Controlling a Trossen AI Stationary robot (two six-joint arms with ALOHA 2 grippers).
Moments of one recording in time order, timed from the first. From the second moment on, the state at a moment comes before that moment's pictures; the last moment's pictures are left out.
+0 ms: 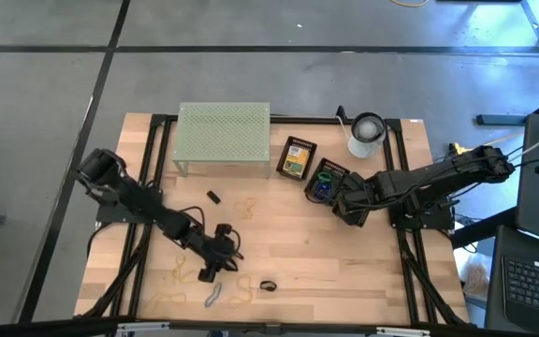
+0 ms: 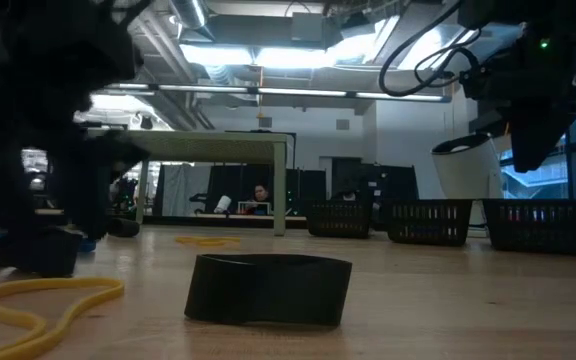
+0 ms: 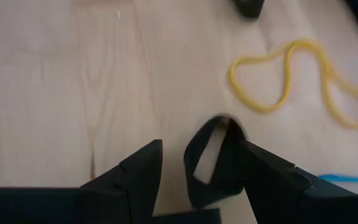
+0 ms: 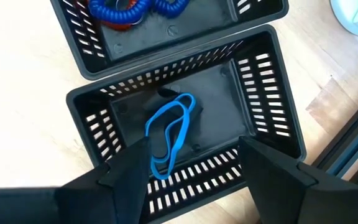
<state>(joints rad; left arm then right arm) -0.53 1.60 0.64 0.08 -0.11 -0.32 0.22 1.26 0.86 -1.16 0.27 1.03</state>
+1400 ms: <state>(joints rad) -0.45 1.55 0.86 0.11 -0.59 0.38 0.22 1.26 0.86 -0.76 0.33 0.75</state>
